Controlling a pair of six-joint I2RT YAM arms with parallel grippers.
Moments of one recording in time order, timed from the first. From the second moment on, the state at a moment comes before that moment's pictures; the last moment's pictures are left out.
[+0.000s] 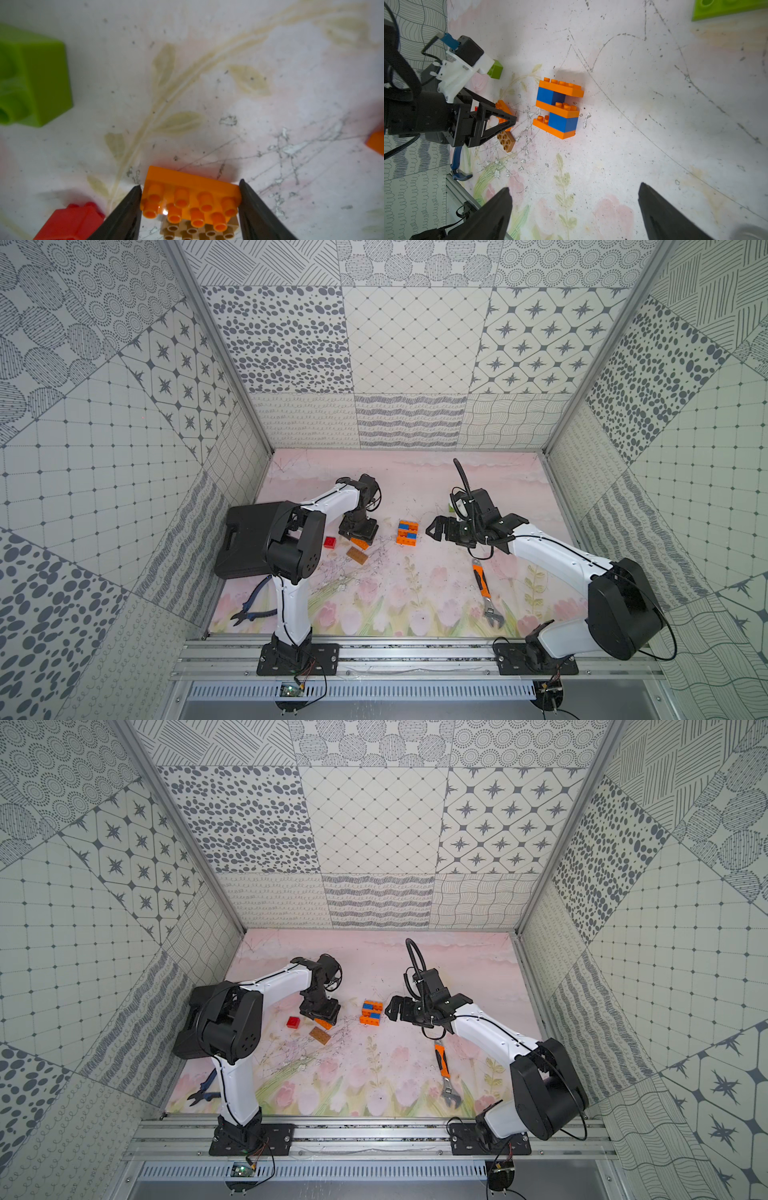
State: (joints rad) left arm -0.42 1.96 1.43 -1.03 0.02 -0.10; right arm 0.53 1.45 0.95 -0.41 -0.27 0.62
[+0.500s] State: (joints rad) left arm -0.72 1.74 1.29 -0.94 0.08 -0.49; right arm 0.43 1.23 0.87 -0.52 -0.10 0.64
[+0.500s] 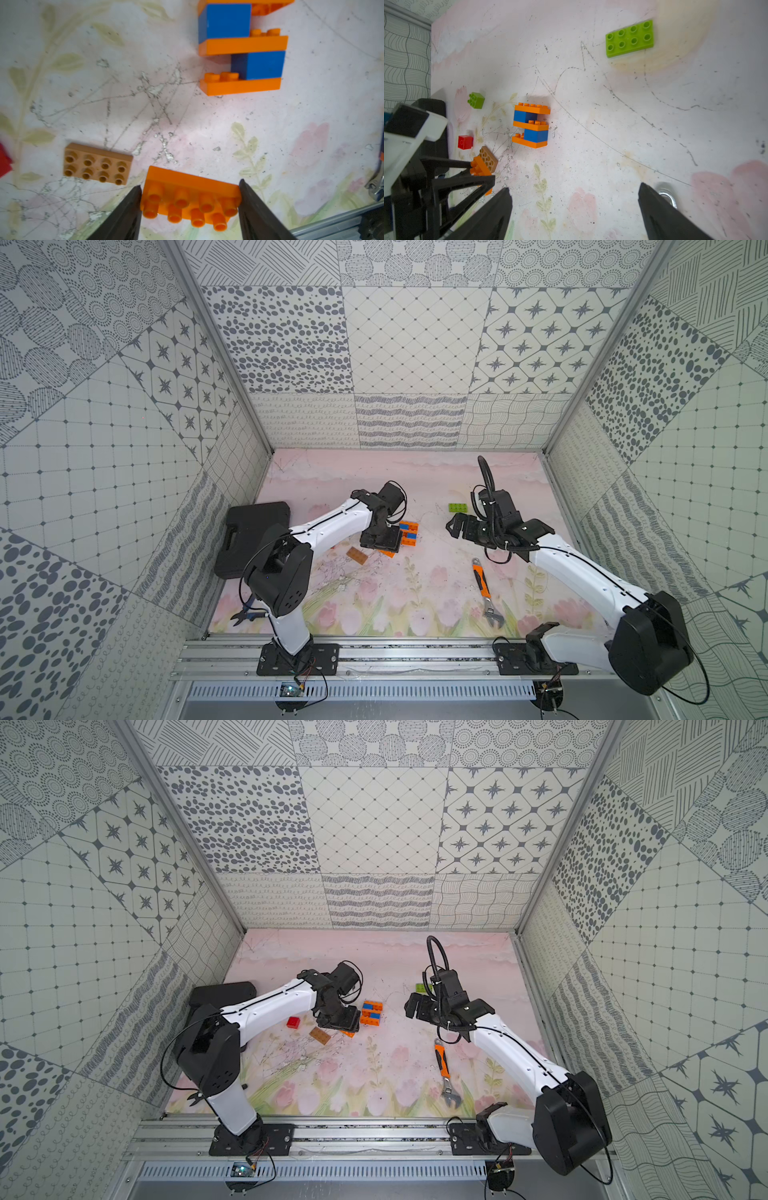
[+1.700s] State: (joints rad) left arm -1.02 1.98 1.40 -0.74 -0.01 -1.17; right arm 0.32 1.15 0.70 -0.58 -0.16 0.67
